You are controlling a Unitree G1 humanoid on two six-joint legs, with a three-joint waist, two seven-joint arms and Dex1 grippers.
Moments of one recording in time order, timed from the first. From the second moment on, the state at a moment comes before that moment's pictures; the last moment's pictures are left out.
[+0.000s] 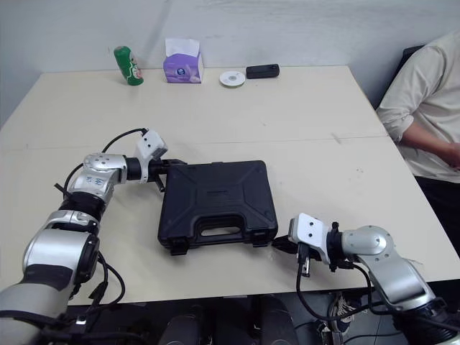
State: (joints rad) left arm -1.00 0.55 -0.09 1.07 -0.01 -0.08 -1.03; right arm -0.12 -0.80 0.13 -0.27 0.23 0.25 1.08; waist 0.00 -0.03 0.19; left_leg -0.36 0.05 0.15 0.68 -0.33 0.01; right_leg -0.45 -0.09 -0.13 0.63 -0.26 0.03
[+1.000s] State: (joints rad) left arm -0.62 0.78 -0.05 0.29 -0.24 0.38 -1.37; right arm -0.14 -0.83 0.00 -0.22 0.25 0.40 1.01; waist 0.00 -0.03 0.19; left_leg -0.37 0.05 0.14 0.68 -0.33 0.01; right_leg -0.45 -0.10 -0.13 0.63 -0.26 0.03
